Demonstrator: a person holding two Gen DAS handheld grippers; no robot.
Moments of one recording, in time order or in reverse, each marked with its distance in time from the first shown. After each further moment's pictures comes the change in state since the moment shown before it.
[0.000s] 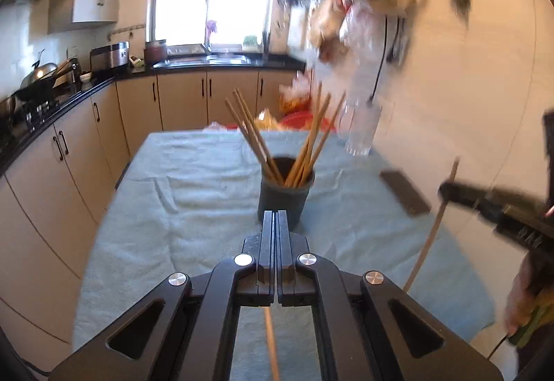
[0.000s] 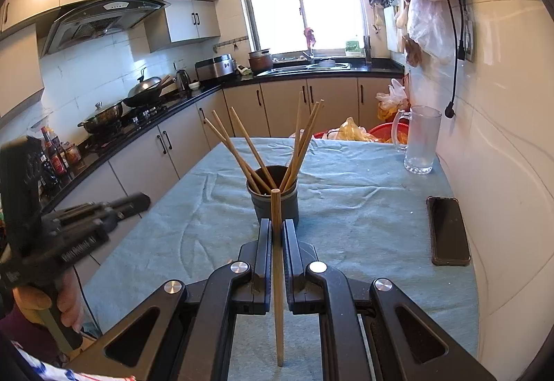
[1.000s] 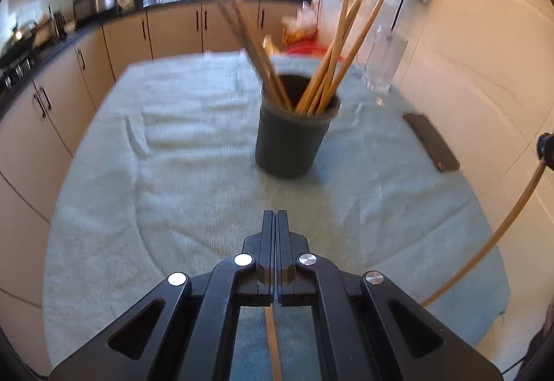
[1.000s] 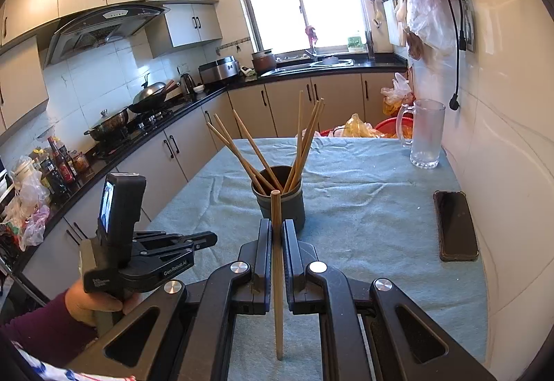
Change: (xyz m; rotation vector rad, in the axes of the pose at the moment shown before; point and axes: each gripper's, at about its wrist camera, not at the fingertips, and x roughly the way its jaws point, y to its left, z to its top) left arm 0.105 0.015 -0.010 -0.049 0.308 -0.027; right arm 0.002 -0.009 0.001 0.040 0.006 0.043
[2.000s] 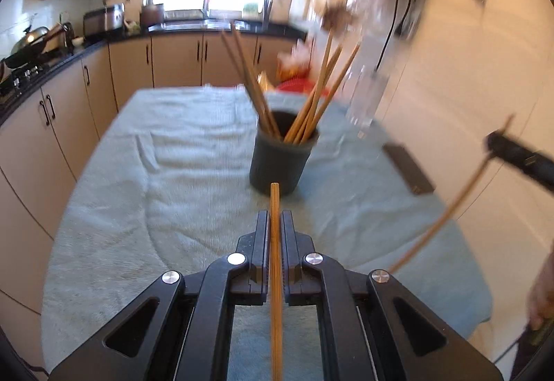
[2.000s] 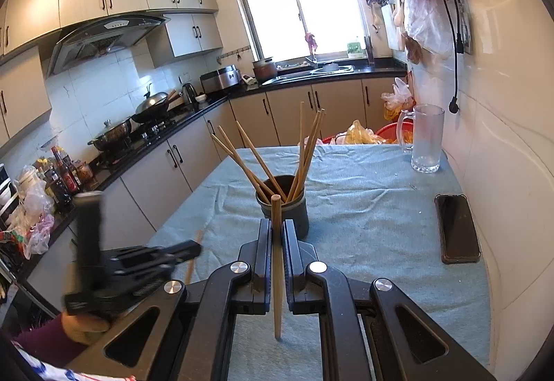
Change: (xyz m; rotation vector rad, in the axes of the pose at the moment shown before) left arm -0.075 -0.003 -0.029 -0.026 -0.242 -0.043; right arm -0.013 0.001 0.004 0.015 -0.042 0.017
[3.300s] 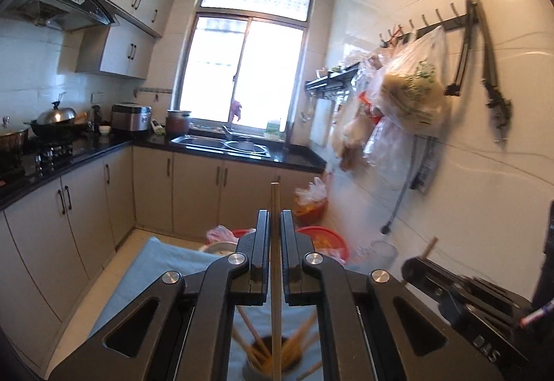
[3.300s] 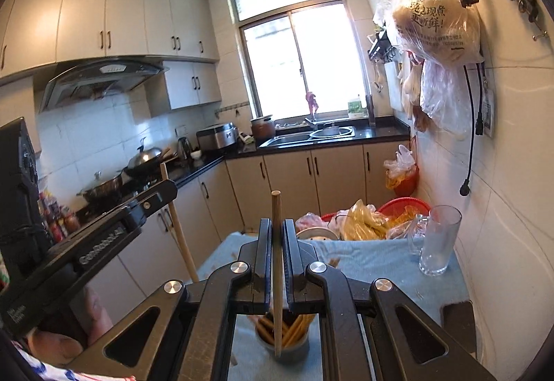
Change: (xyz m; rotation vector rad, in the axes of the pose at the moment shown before) left arm -0.017 -0.032 0.204 -0.061 -0.461 0.114; right arm 0.057 0.014 0.145 -0.026 -0.226 -0.033
